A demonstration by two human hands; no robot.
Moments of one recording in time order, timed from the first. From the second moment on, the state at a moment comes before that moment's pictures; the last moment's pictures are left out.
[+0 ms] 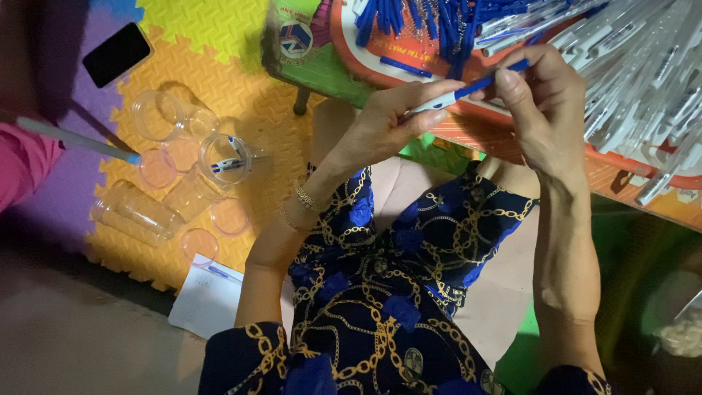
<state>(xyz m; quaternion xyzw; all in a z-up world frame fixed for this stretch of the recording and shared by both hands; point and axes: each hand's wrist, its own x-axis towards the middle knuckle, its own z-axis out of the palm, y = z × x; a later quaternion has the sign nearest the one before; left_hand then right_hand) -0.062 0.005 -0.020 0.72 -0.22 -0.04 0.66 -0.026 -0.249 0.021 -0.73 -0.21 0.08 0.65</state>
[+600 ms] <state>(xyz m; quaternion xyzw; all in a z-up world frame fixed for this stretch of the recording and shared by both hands) -0.062 -0.019 -0.010 0.71 -0.22 -0.05 0.67 -0.051 -0.261 0.017 -0.74 -0.19 0.01 0.64</state>
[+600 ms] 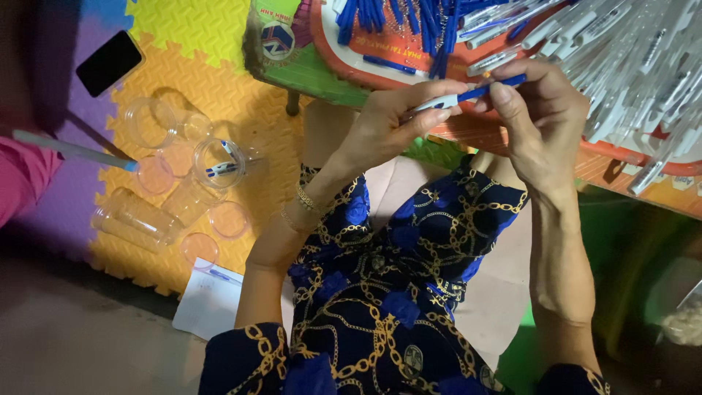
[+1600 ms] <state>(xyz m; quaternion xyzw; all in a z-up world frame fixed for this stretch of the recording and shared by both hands) -0.069 -0.021 -0.028 0.70 -0.17 0.01 0.69 -0.066 -0.243 0.008 -0.71 -0.15 -0.03 0.68</state>
